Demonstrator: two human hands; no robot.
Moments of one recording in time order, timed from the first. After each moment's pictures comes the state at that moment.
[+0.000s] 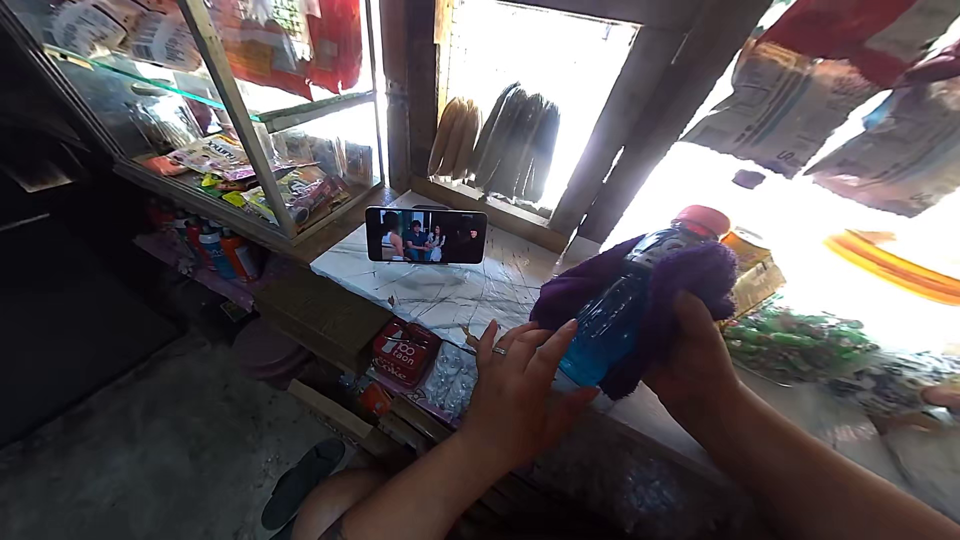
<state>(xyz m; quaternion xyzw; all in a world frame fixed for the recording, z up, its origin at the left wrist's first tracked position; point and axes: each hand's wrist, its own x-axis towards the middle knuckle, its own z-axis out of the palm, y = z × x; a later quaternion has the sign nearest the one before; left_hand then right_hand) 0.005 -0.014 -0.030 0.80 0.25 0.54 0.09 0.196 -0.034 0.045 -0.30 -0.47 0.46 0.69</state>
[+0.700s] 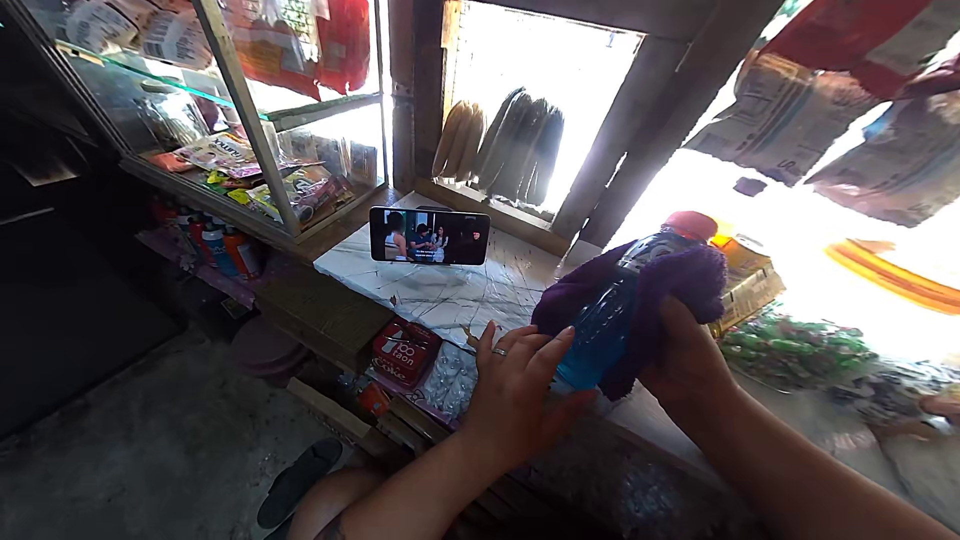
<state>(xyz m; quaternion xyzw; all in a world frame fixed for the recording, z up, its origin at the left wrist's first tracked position) 0.006 -0.014 -0.034 0.79 0.25 0.55 0.10 0.197 -0.029 0.041 -0.35 -0.46 0.43 0.69</state>
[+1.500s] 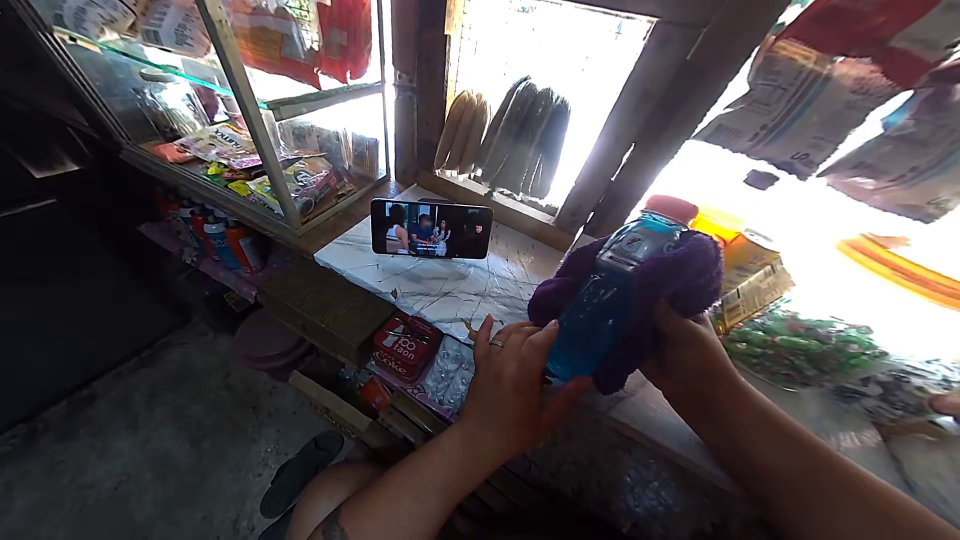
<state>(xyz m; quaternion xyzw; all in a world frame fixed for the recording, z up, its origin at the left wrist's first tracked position) 0.005 -0.011 -0.034 0.79 0.28 0.54 0.10 0.197 -0.029 0.043 -0.38 -0.48 0.41 0.68</state>
